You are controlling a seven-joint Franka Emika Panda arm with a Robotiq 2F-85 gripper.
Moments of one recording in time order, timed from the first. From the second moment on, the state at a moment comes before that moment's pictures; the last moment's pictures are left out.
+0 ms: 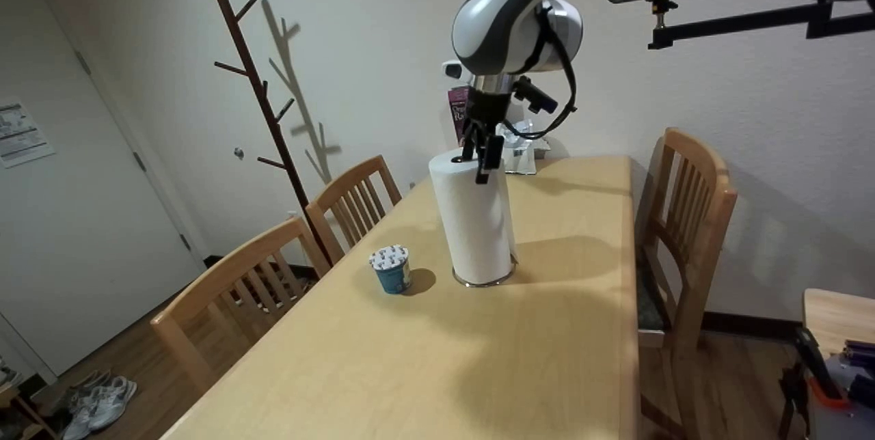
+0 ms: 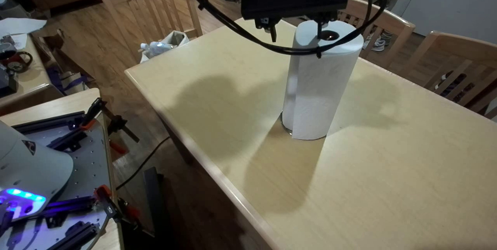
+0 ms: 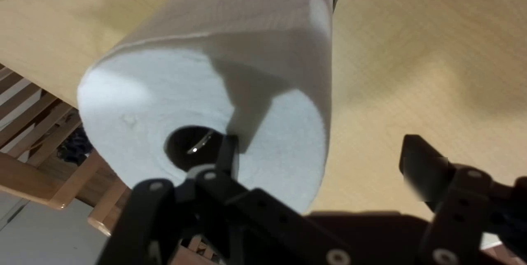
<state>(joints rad) -0.14 0.13 -0.09 -2.06 0.30 2.50 -1.31</state>
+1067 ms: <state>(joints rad) -0.14 0.18 -0.09 -2.00 0.25 2.49 -1.31</state>
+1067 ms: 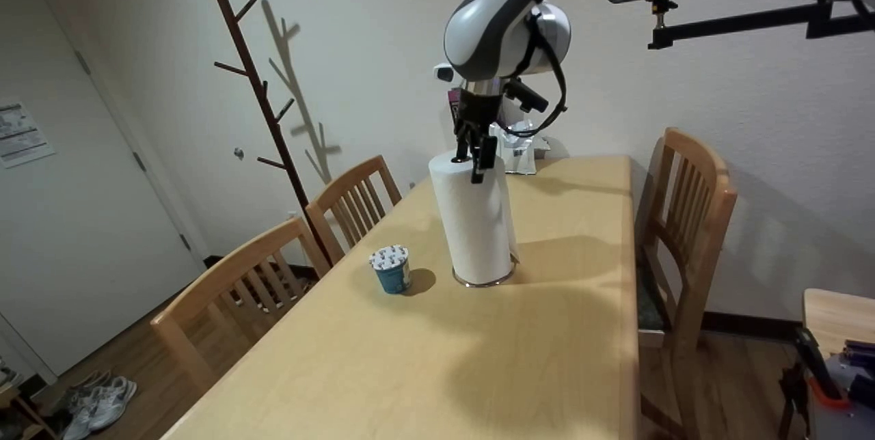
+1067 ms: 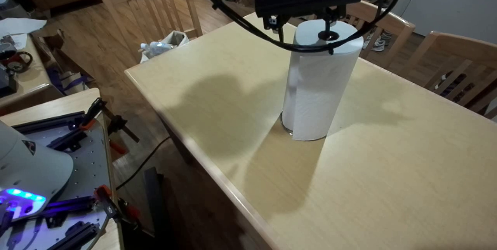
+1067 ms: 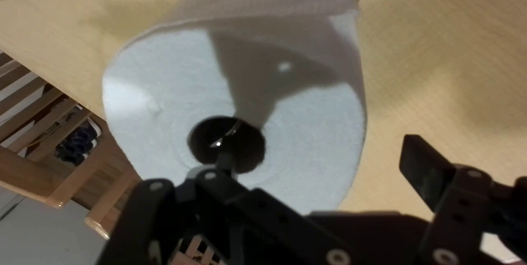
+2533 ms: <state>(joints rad) -0.16 0.21 -0.06 -1.93 0.30 2.30 -1.31</state>
